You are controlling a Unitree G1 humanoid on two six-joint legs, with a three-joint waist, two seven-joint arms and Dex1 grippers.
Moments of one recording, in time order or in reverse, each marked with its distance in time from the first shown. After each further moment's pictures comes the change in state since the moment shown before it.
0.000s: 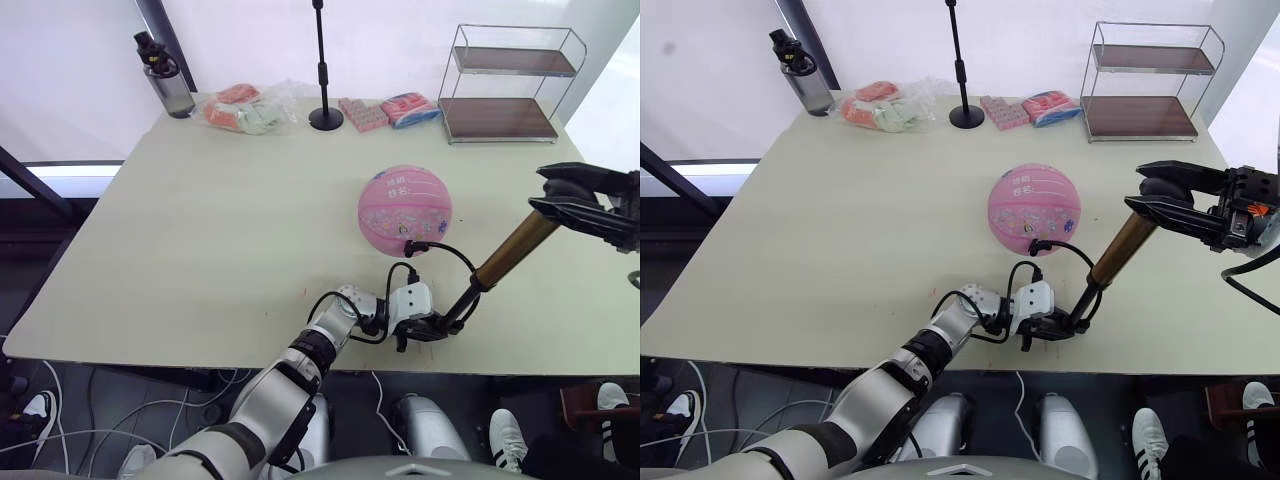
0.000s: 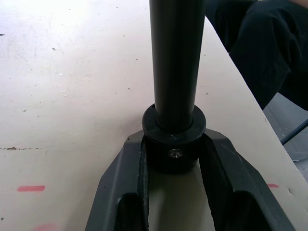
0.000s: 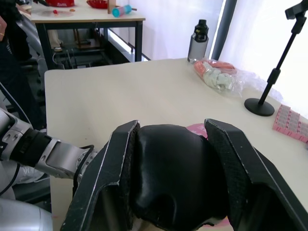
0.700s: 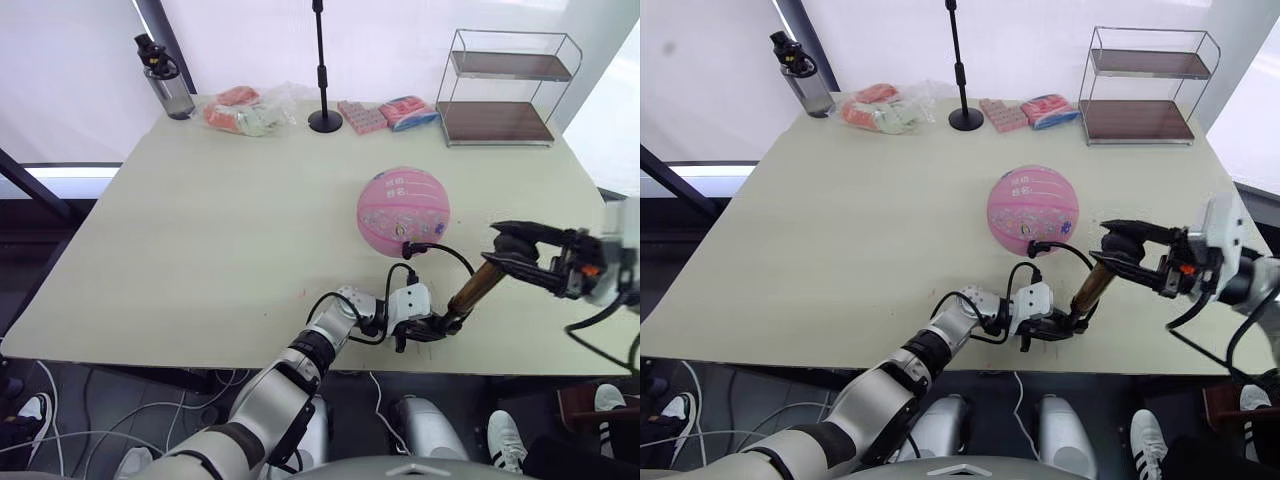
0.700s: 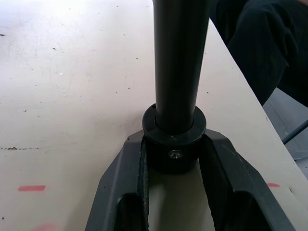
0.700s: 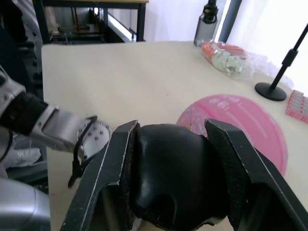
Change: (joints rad) left arm 0.001 0.004 -0.009 0.010 0.004 -0.002 0.019; right arm 0.228 0.243 0.232 -0.033 -0.354 -0.344 0.026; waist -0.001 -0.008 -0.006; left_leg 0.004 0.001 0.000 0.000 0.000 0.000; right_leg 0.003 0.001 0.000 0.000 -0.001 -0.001
